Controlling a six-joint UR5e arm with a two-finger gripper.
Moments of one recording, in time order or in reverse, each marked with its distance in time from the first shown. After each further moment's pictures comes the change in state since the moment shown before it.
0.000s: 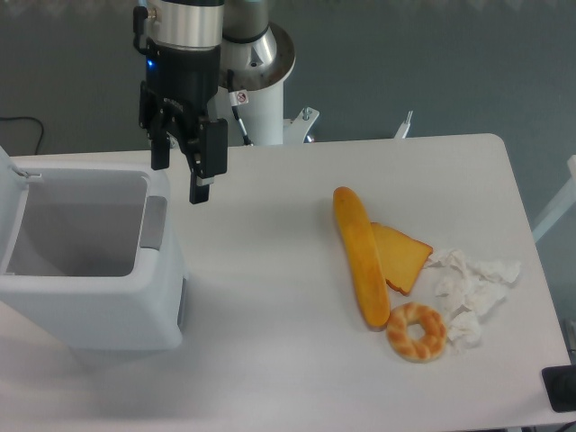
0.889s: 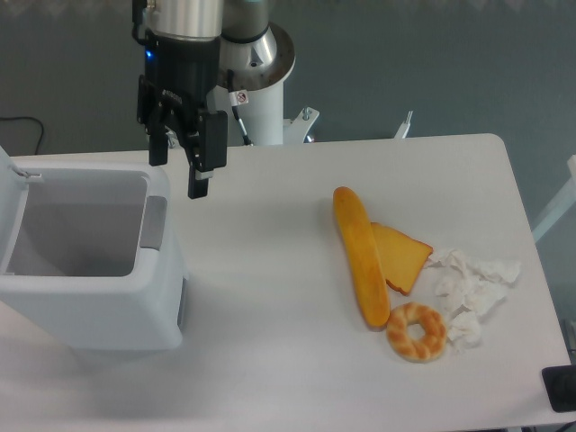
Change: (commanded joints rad) arm 0.003 0.018 0.014 0.015 -0.014 -0.037
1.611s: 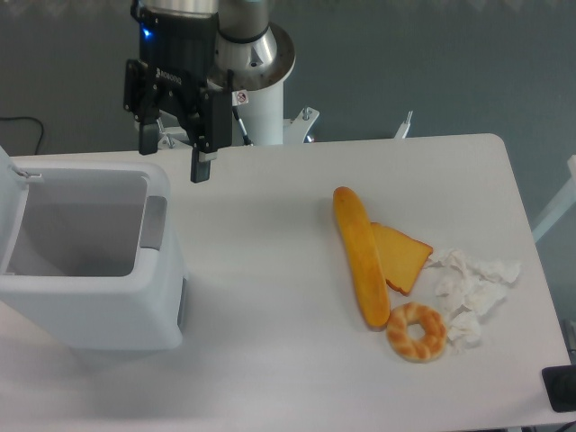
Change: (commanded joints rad) arm -0.003 0.011 0.025 0.000 -0.002 -0.317
